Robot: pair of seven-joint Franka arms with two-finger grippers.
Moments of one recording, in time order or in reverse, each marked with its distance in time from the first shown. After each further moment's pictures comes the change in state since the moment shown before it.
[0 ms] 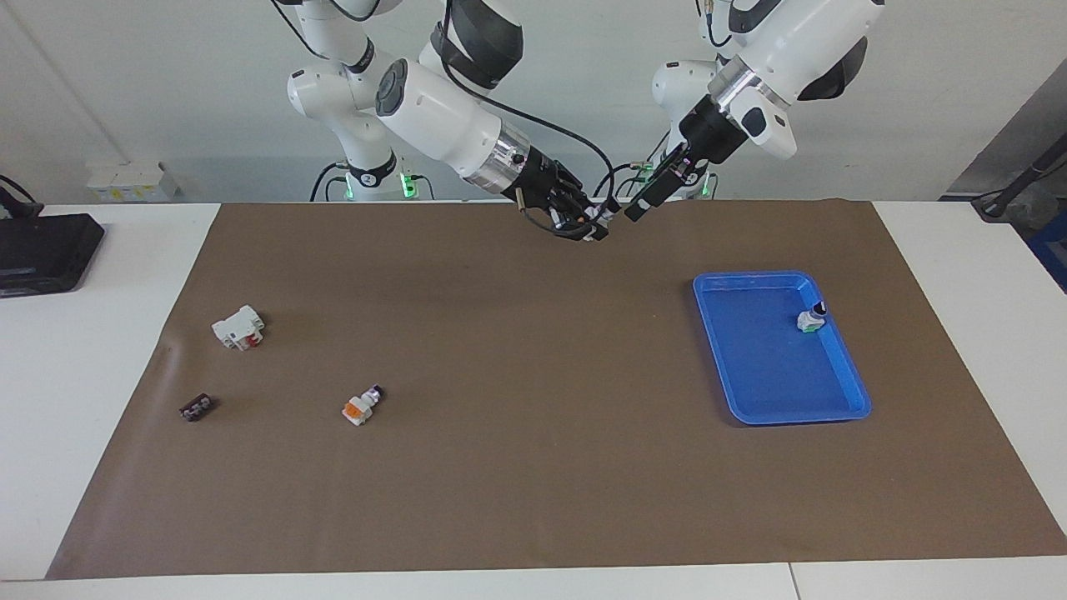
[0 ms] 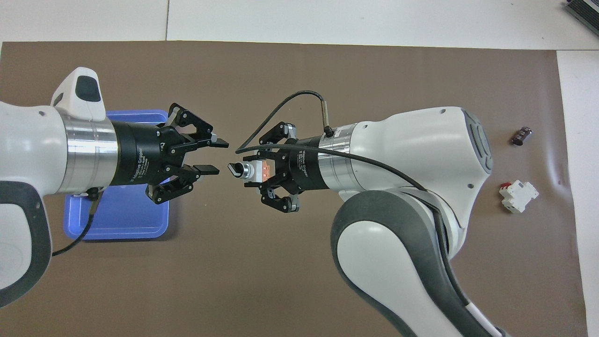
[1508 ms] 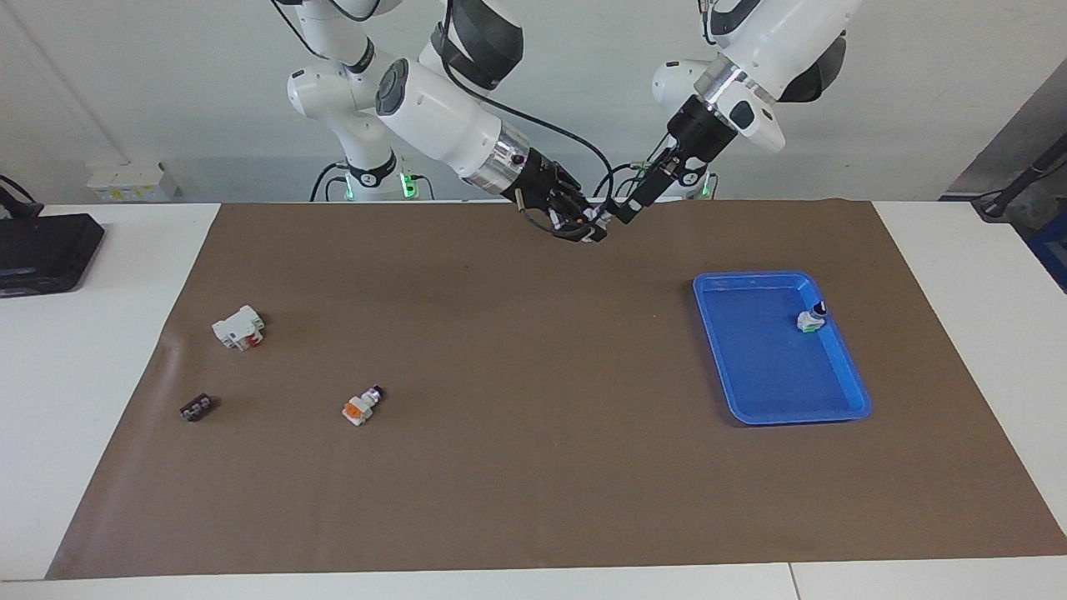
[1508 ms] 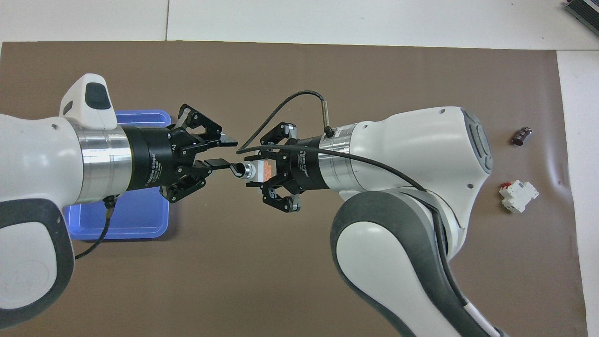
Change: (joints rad) left arm -0.032 -0.018 -0.010 -0.032 0.001 0.095 0.003; right arm 0.000 0.000 -0.001 -0.003 -0.015 0.000 0.000
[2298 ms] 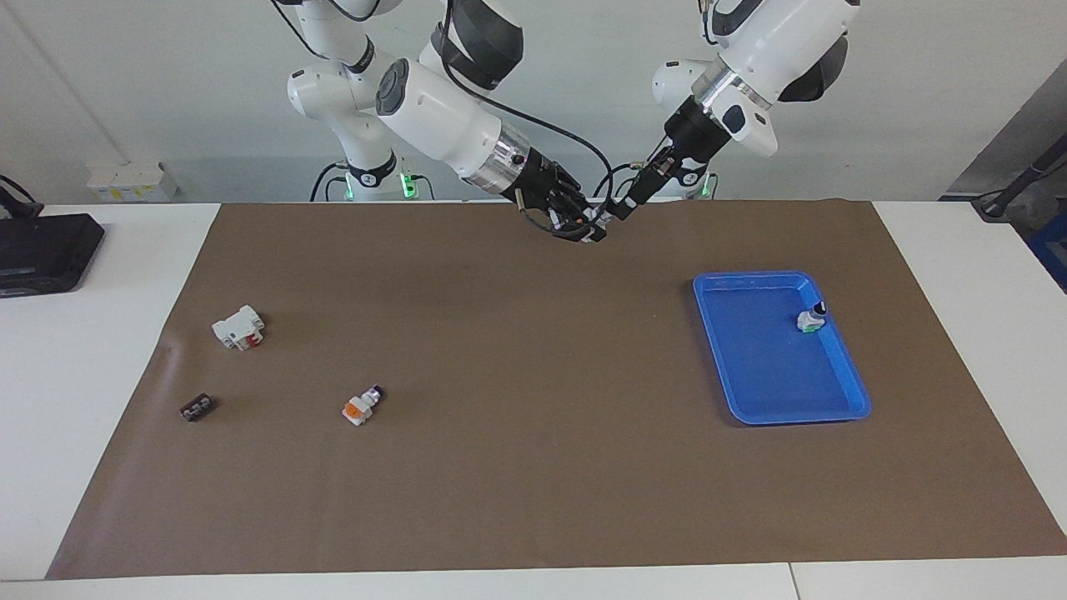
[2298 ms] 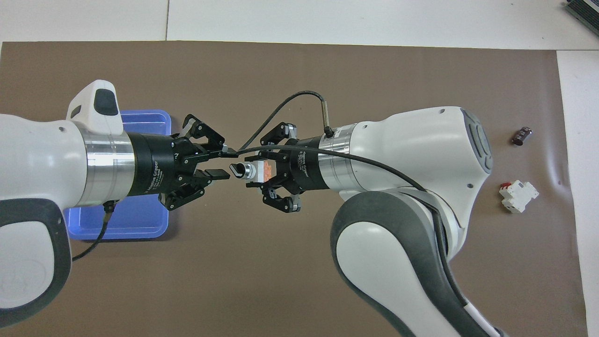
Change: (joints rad) left arm 0.000 -0.001 0.006 0.001 0.002 -0.067 0.033; right arm 0.000 0.000 0.000 0.002 -0.001 -0.003 0.000
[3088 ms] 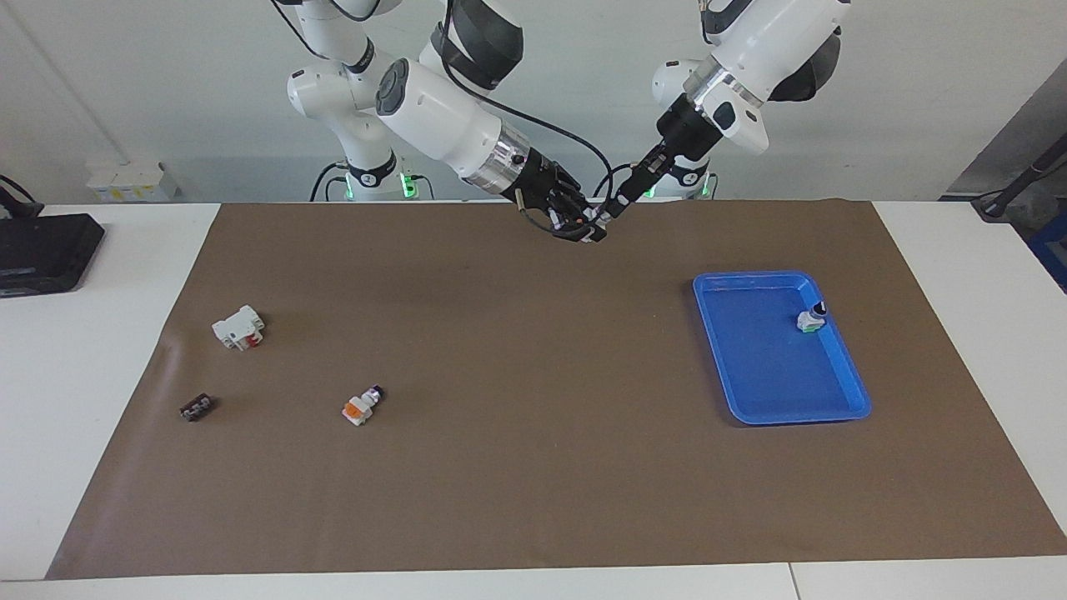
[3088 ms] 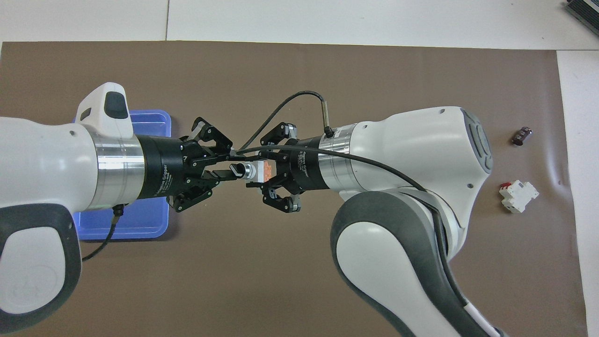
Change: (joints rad) left arm -0.020 0.000 -0.006 -0.001 0.000 0.014 0.002; right arm 0.000 0.000 0.000 0.000 0.000 0.000 0.000
